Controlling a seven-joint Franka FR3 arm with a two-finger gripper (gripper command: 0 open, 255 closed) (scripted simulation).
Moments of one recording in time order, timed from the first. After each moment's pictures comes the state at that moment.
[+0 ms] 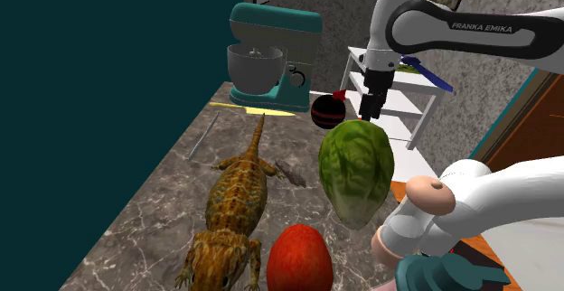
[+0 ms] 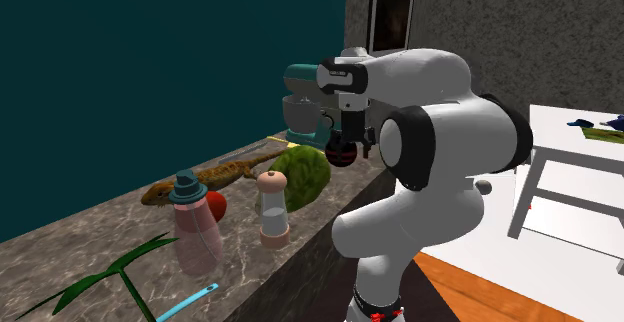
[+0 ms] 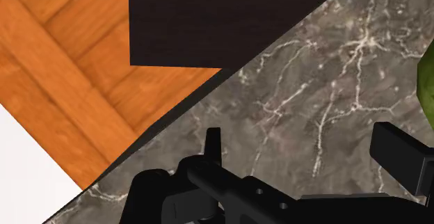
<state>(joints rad) -0.02 -0.74 -0.05 -2.41 -0.03 1.50 -0.12</state>
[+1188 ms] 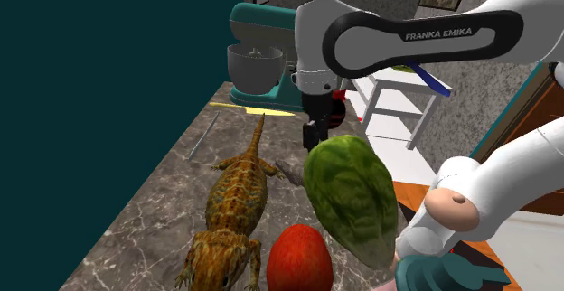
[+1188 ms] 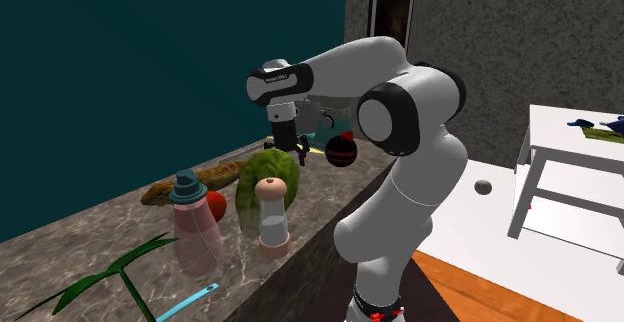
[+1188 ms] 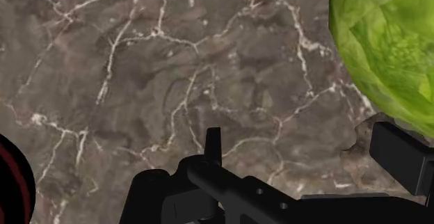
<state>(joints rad) 0.18 -0.42 0.26 -2.24 0.12 1.58 0.07</state>
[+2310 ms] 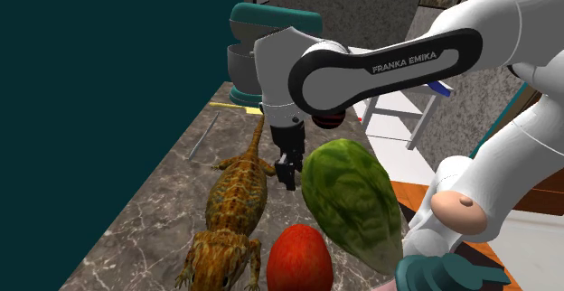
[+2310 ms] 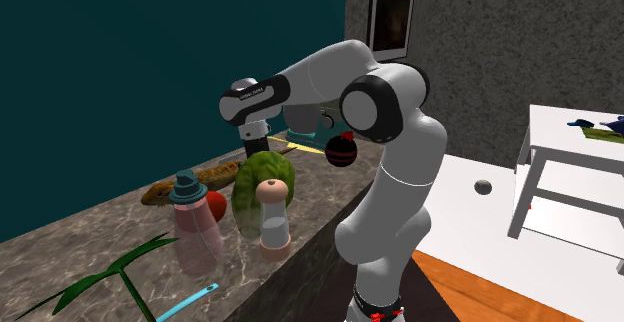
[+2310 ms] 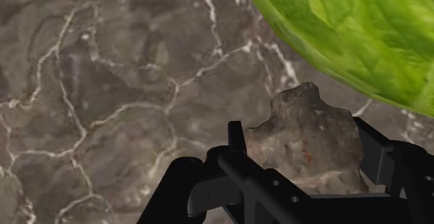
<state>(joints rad) 0.24 -0.23 0.38 -2.18 0.12 1.69 0.15</state>
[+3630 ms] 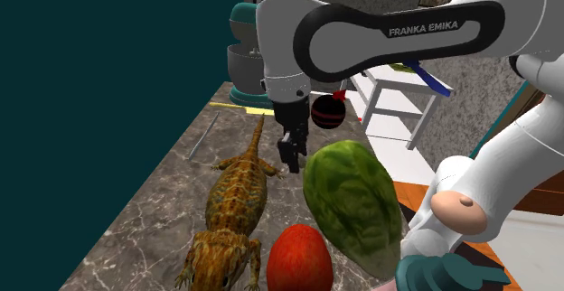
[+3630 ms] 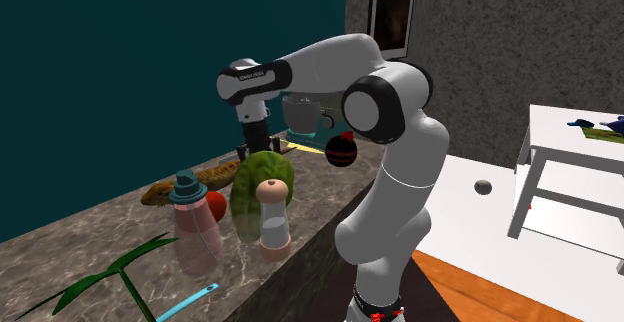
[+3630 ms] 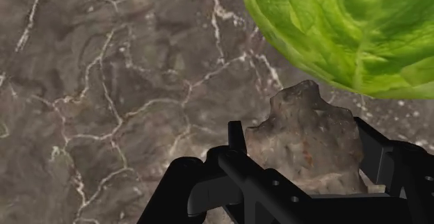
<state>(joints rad) 0.24 -0.25 0.37 -2.05 0.12 1.55 0.15</state>
